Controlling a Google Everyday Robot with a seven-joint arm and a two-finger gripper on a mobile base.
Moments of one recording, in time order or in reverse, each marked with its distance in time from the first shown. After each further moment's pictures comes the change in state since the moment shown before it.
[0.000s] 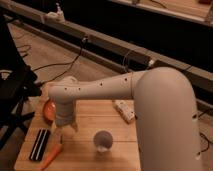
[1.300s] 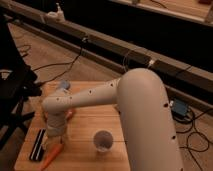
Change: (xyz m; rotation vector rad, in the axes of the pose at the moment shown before) arm 0.008 0.041 0.056 -0.067 0.072 0.052
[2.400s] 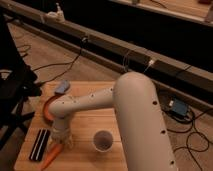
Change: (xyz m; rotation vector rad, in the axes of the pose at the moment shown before) arm -0.010 -0.024 0.043 -0.018 0.055 0.096
